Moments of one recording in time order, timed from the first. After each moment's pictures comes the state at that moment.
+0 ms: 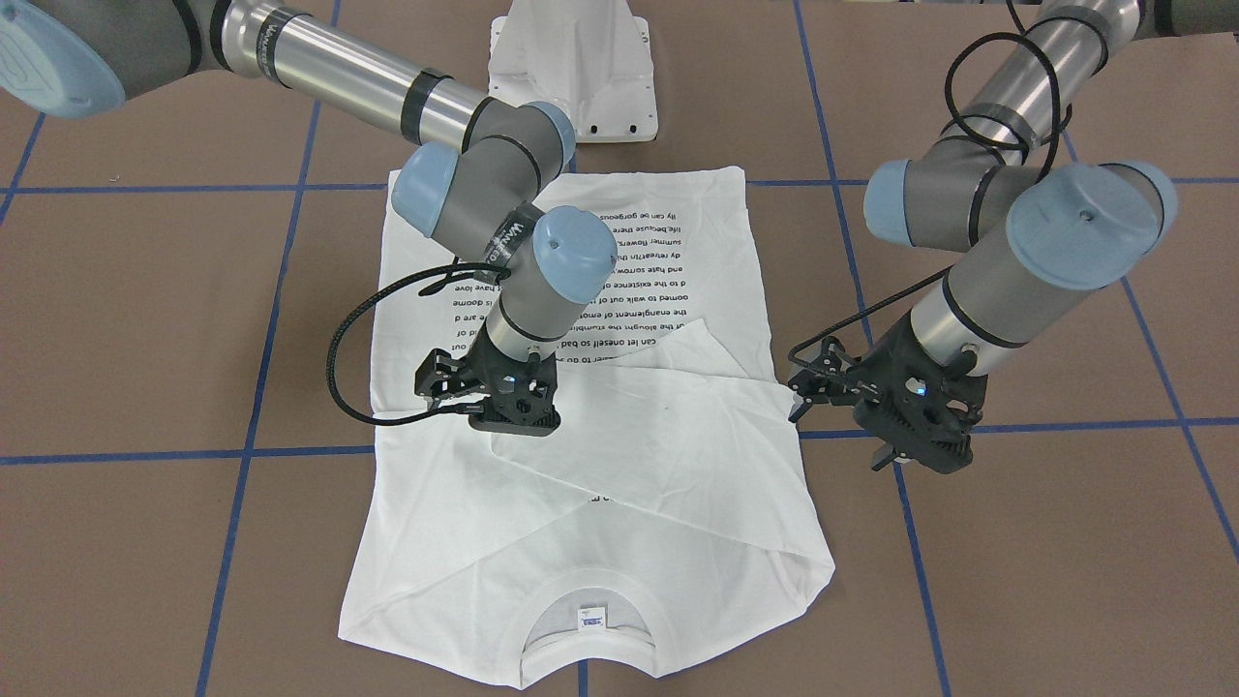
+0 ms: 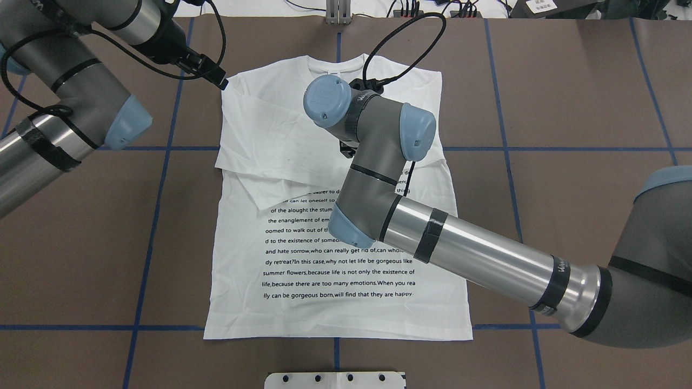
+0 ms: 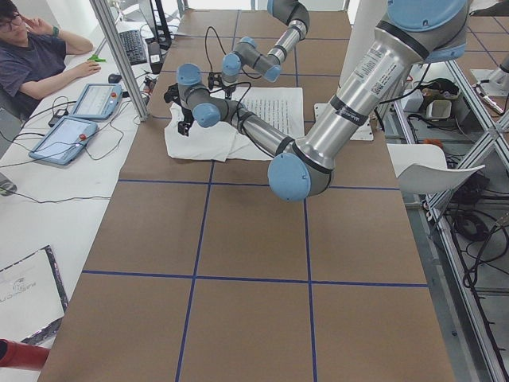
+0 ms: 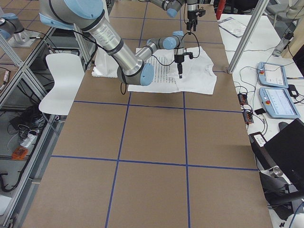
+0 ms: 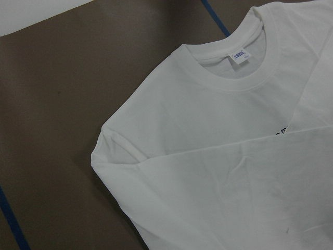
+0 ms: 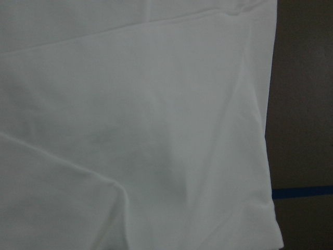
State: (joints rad) left arm -0.99 -2.22 -1.42 -1.99 -2.23 -0.46; right arm 0.59 -0.59 1.18 -1.85 1.61 0.99
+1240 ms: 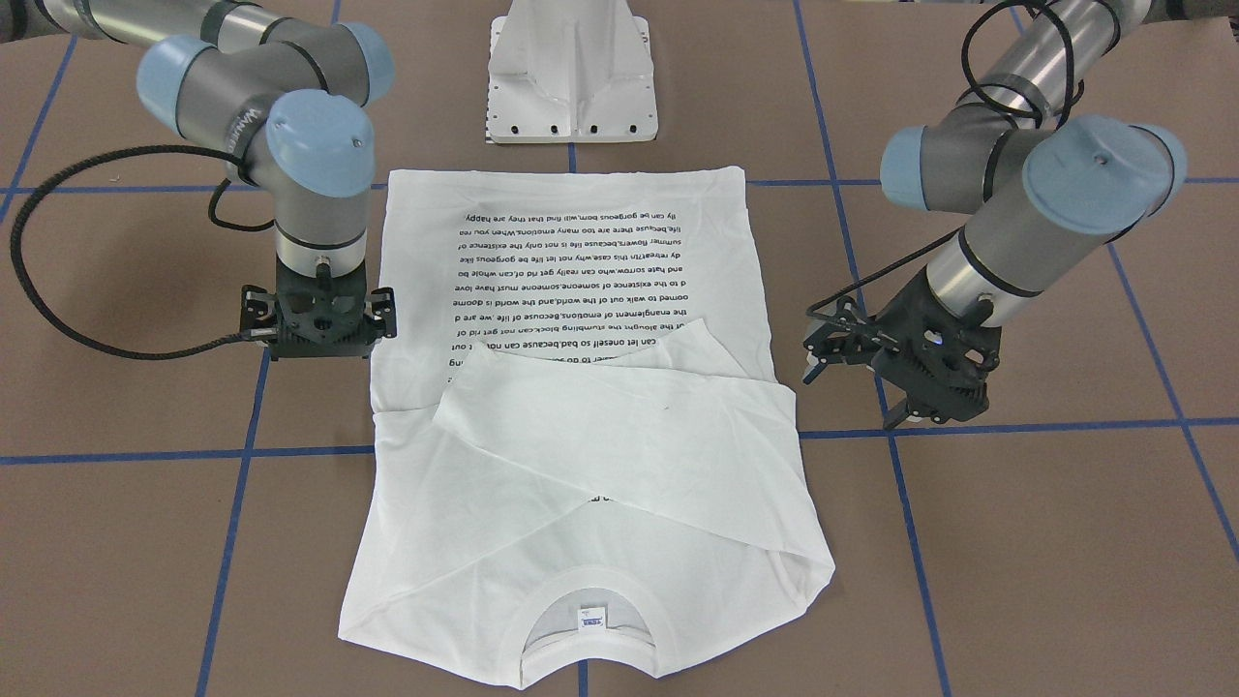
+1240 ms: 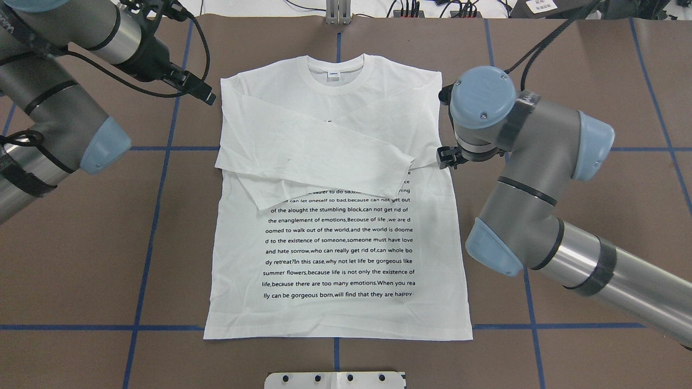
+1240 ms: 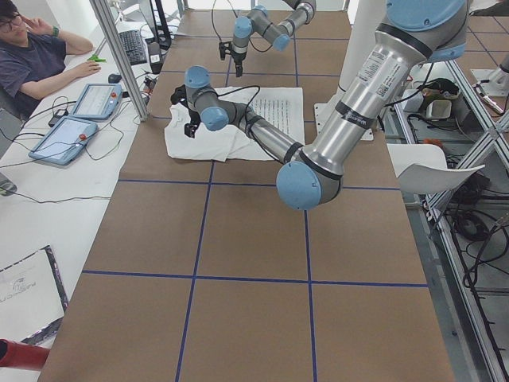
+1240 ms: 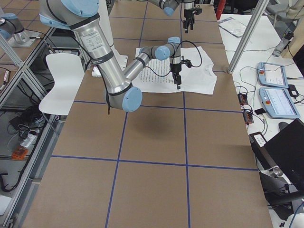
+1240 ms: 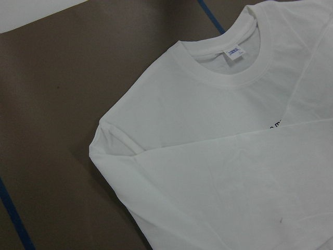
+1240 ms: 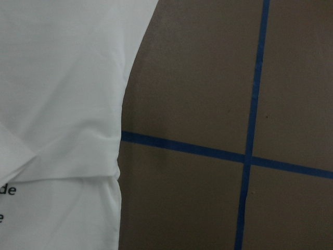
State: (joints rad) left arm -0.96 -2.09 -1.59 -1.98 -2.22 -0.54; right arm 0.68 -1.08 1.83 -1.79 1.73 0.88
